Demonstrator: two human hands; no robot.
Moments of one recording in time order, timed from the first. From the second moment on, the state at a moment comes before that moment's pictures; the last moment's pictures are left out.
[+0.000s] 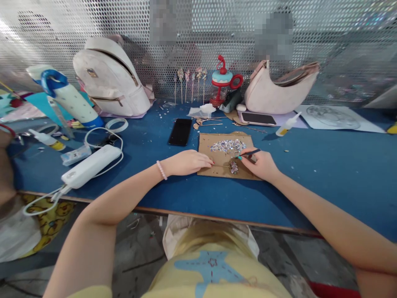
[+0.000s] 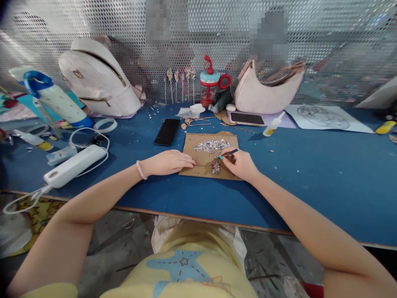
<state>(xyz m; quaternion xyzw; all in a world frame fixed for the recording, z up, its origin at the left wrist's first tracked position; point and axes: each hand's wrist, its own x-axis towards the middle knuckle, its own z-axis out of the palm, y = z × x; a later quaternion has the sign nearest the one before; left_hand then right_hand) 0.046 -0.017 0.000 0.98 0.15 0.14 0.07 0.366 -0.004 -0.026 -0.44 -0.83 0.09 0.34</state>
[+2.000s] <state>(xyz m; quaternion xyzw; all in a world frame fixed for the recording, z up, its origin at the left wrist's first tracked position) 0.047 -0.018 0.000 0.97 0.16 0.14 0.08 0.368 -0.004 -0.026 -0.43 -0.84 0.08 0.33</state>
